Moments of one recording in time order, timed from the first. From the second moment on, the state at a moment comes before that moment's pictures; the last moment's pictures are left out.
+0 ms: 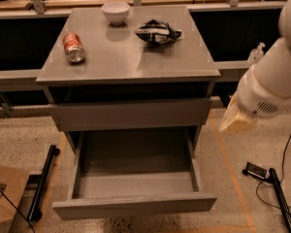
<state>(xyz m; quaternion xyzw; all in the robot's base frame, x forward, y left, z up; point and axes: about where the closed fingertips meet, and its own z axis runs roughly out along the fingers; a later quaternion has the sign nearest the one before) 0.449 -0.197 0.862 -0.61 0.78 0.02 0.13</state>
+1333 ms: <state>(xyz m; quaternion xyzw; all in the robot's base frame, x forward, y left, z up) 0.390 -0.149 0.628 -0.55 0.81 0.18 0.08</state>
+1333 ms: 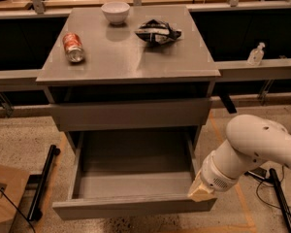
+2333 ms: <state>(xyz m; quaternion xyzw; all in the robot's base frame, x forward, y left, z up) 0.401 -0.154 0.473 -0.49 0.84 0.22 0.04</state>
